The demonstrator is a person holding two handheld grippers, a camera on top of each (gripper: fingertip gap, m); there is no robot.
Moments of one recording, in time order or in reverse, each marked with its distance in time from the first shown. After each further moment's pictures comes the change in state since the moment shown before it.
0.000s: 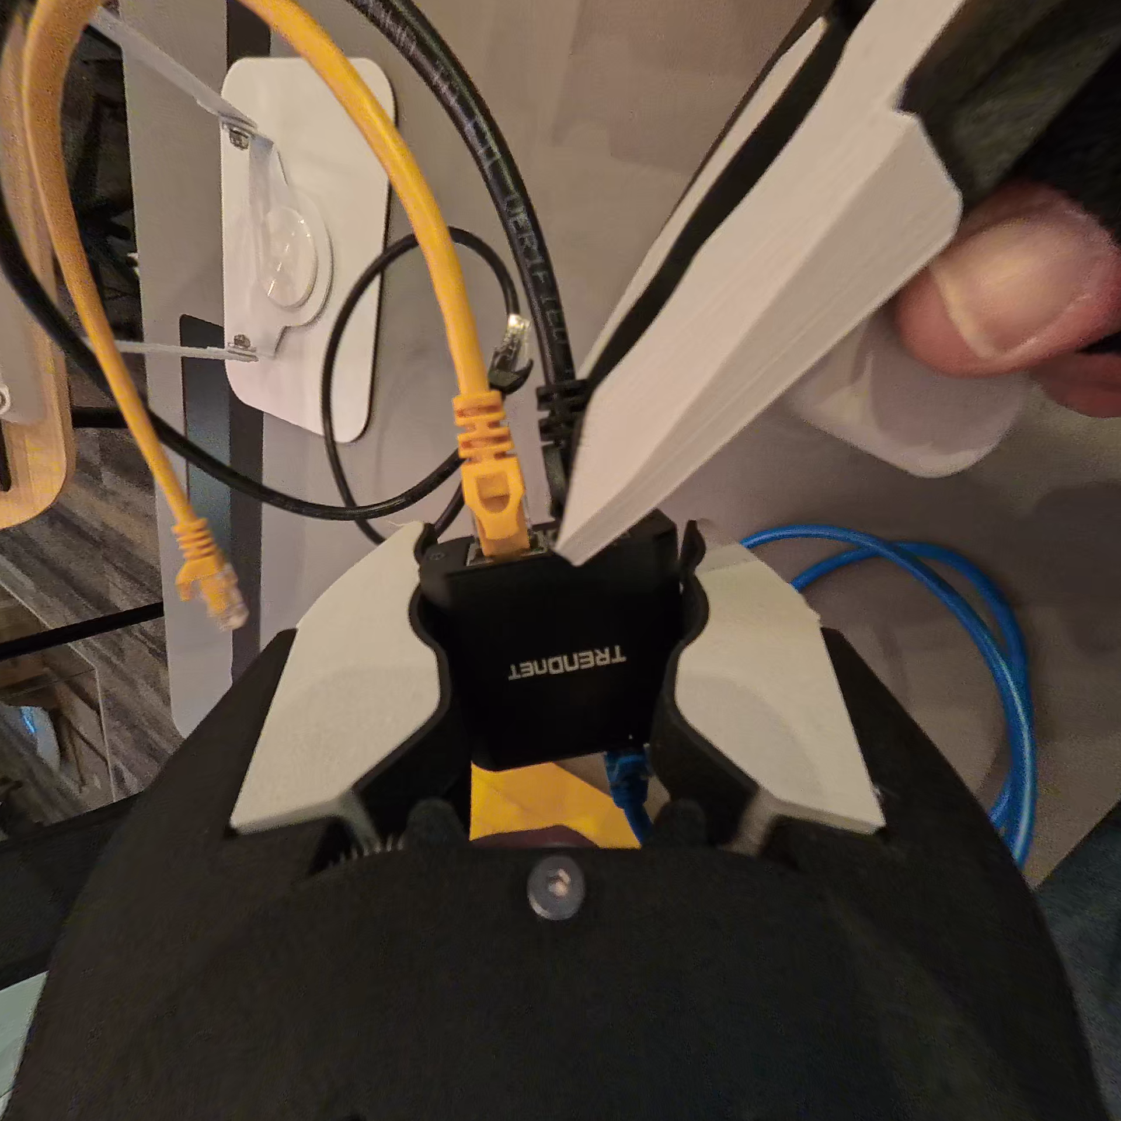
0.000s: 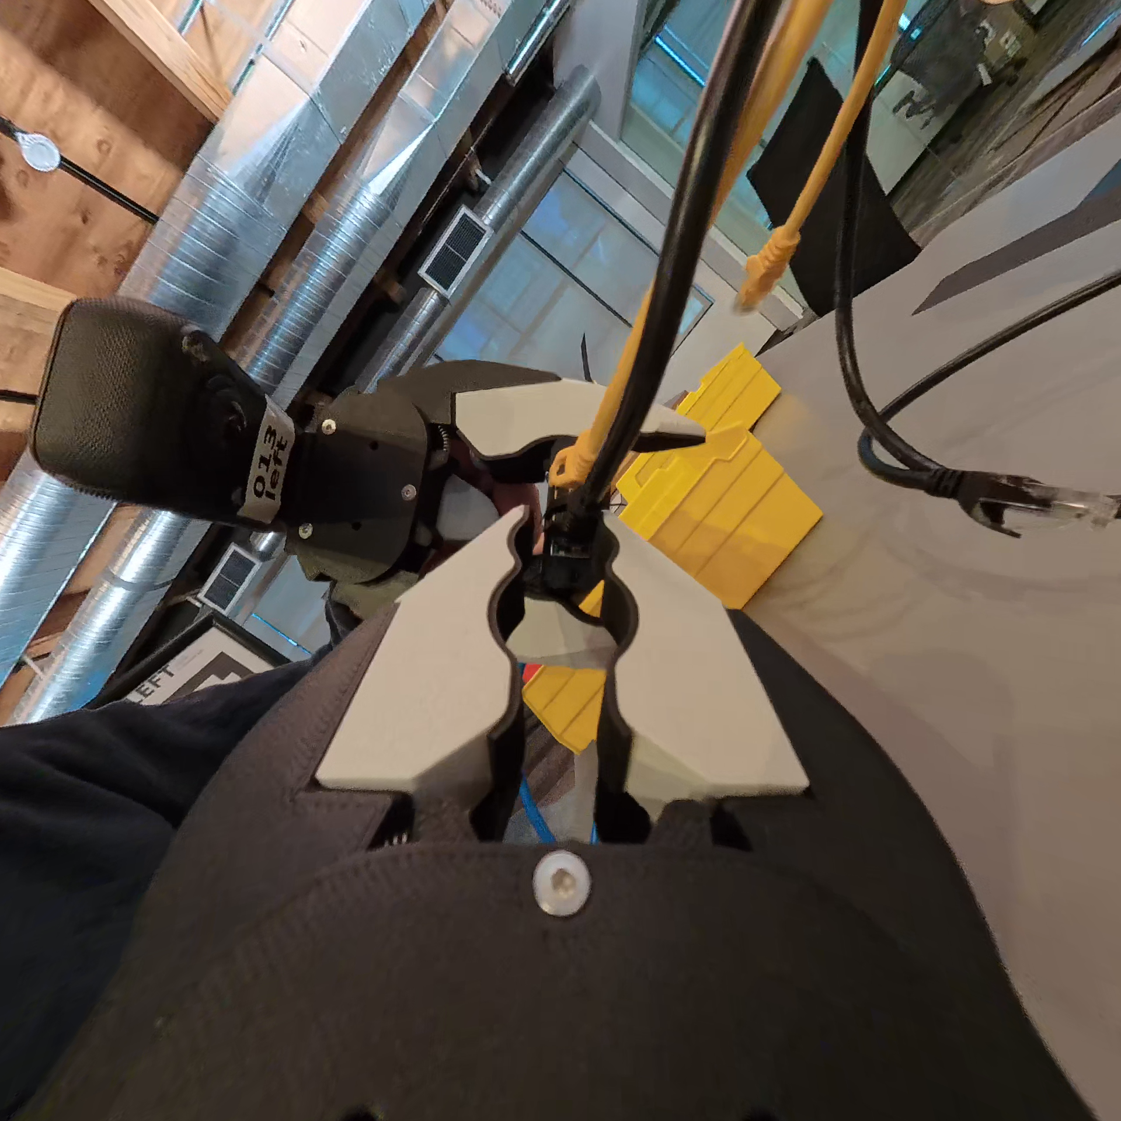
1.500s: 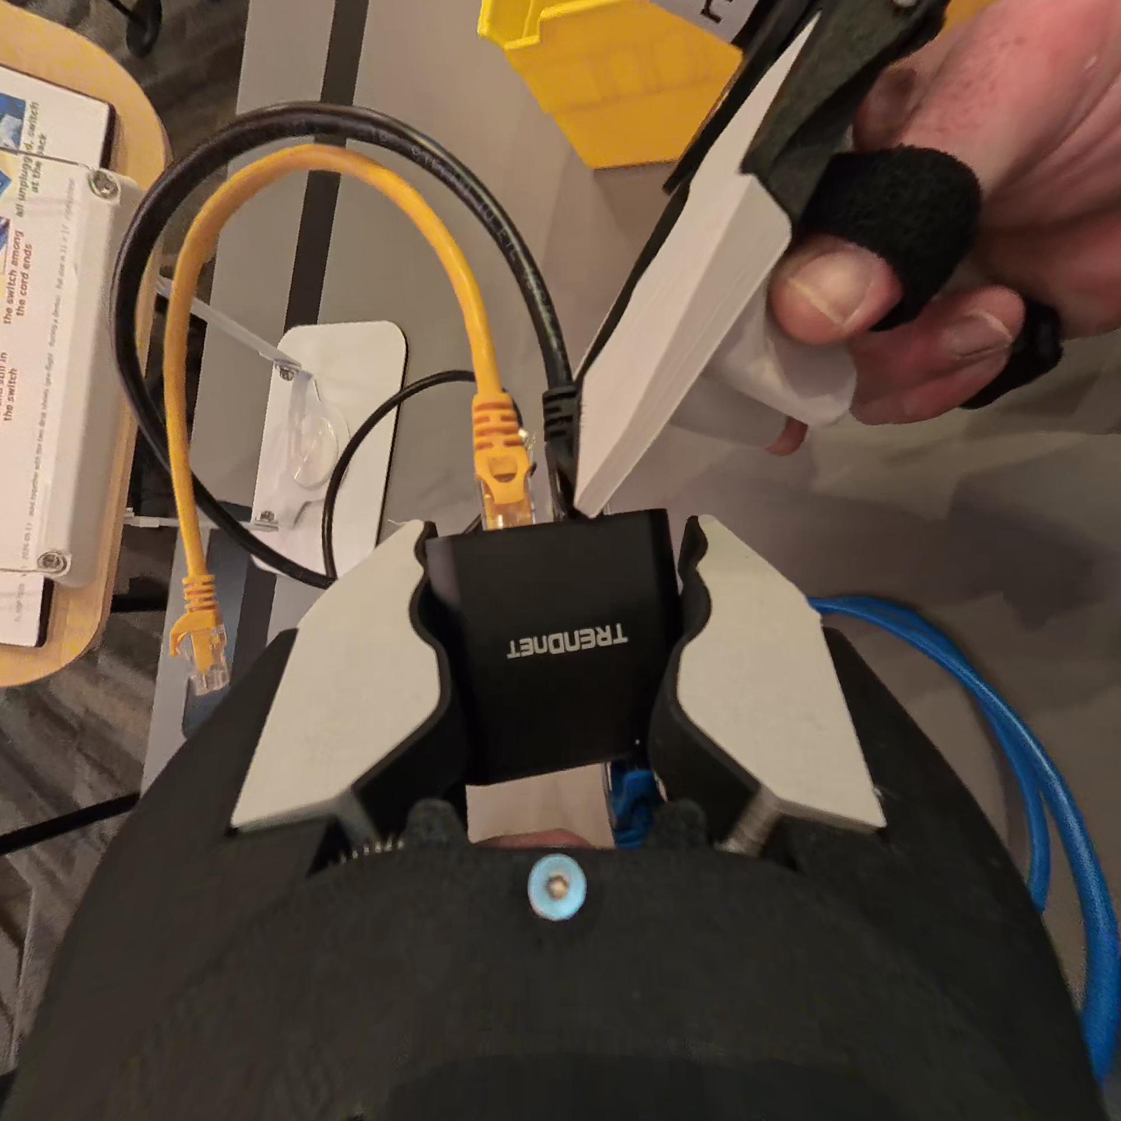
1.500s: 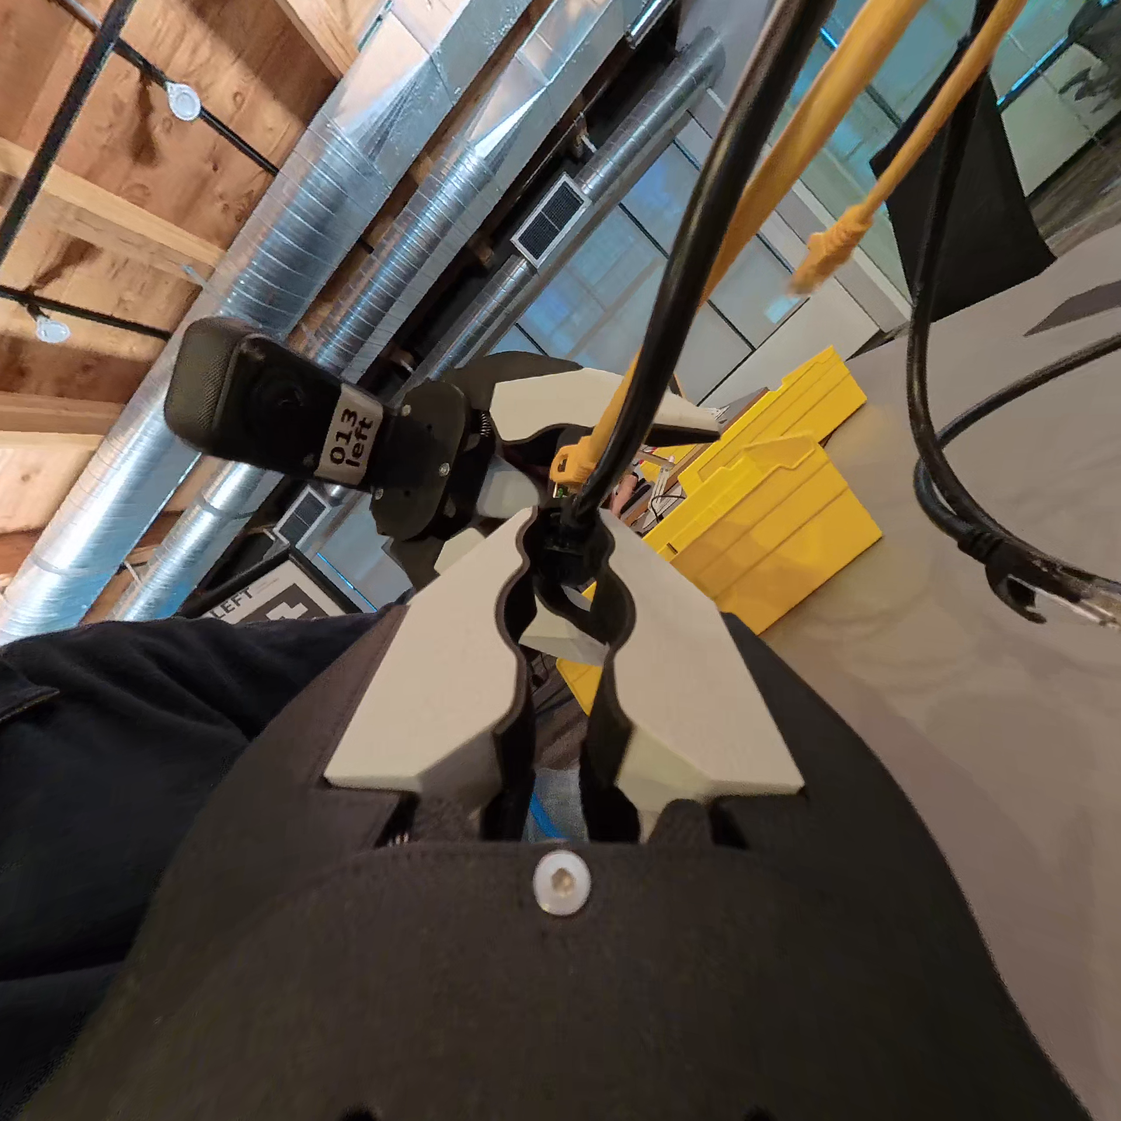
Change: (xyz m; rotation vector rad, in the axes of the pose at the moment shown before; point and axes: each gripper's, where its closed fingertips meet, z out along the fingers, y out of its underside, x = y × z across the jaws) left arm 0.011 -0.039 -0.017 0.332 0.044 0.055; right arm -0.019 -0.005 -0.023 -0.043 -0.168 -0.061
